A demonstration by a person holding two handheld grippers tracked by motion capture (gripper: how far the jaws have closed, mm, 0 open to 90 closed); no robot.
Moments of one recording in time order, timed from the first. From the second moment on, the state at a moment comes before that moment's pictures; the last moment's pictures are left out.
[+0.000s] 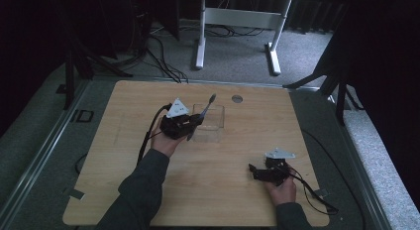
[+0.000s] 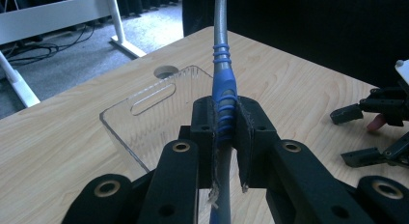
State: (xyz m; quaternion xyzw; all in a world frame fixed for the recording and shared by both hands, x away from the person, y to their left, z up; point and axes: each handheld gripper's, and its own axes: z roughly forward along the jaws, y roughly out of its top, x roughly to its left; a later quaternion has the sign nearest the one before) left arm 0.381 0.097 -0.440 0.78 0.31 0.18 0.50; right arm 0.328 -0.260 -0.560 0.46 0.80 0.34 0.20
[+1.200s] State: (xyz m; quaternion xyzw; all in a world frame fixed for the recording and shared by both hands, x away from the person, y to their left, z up) left arm 0.399 0.087 -0.437 0.75 0.33 0.17 0.54; right arm 0.328 -0.260 -0.560 0.46 0.80 0.34 0.20
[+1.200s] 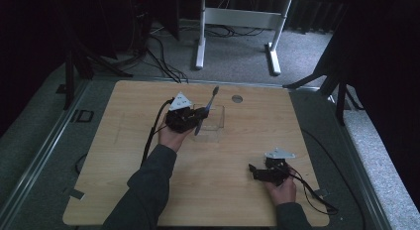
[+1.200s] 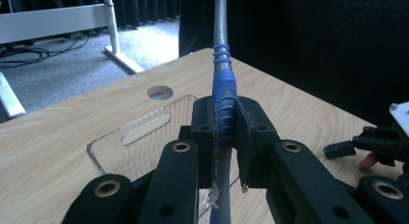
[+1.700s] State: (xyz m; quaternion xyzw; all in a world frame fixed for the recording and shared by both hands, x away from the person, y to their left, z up) left arm 0.415 0.087 -0.431 0.72 0.35 0.18 0.57; right arm 0.328 -0.260 -0.560 0.46 0.80 0.34 0.20
